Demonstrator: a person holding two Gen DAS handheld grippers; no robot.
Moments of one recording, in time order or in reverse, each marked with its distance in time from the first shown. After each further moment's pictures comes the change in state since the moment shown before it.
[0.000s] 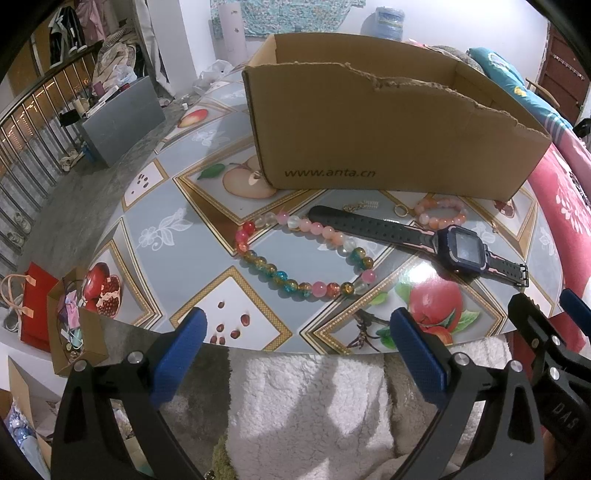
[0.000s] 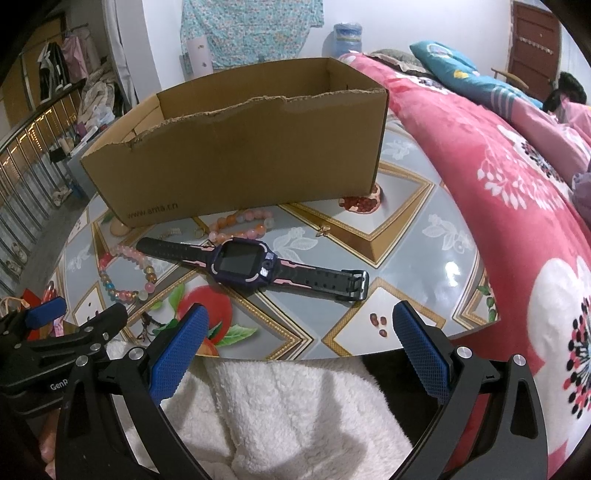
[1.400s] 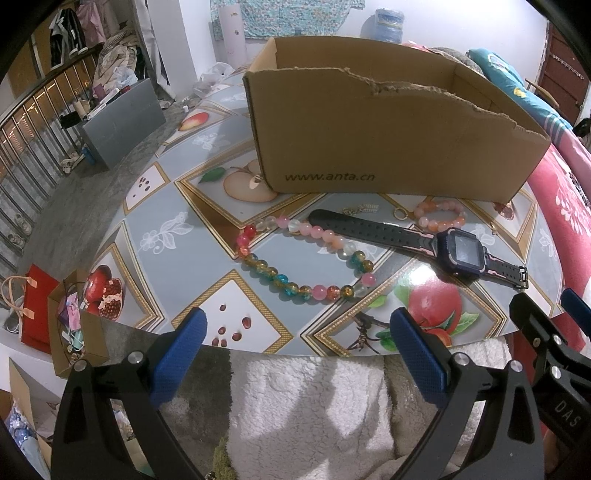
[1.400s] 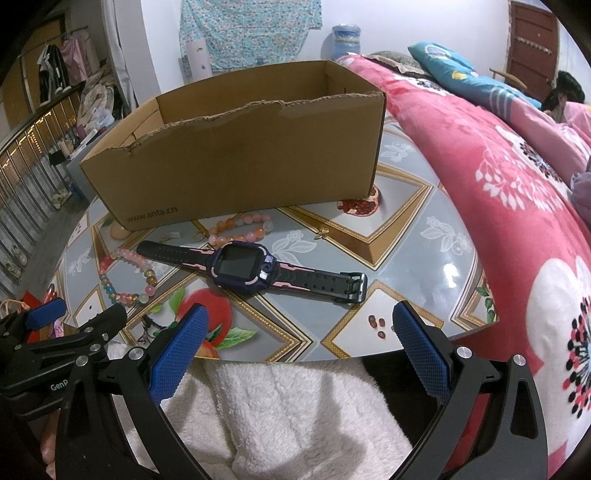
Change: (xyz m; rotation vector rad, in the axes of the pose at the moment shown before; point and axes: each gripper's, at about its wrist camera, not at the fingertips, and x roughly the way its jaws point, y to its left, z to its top) left arm -0.001 -0.001 0.005 0.003 -0.004 -0.002; right arm -0.002 0.000 0.005 0.002 -0.002 0.001
